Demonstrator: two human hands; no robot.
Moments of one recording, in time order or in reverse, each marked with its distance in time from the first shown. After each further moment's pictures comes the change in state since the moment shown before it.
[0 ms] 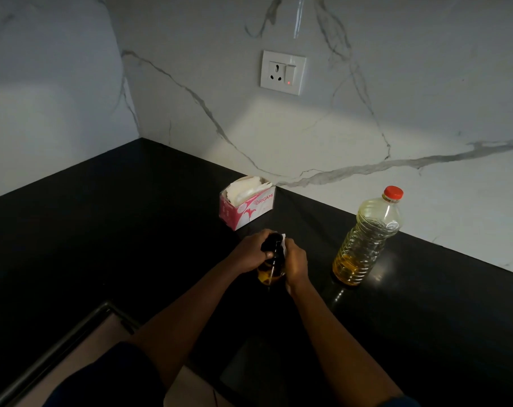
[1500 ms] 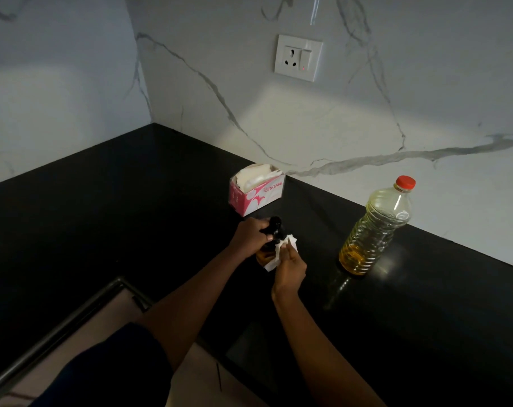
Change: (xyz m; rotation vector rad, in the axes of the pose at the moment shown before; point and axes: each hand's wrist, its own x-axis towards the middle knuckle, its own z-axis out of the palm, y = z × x) left_hand -0.010 -0.010 -0.001 0.018 0.213 -0.056; right_hand -0.045 0.032 0.023 0.202 0.177 -0.017
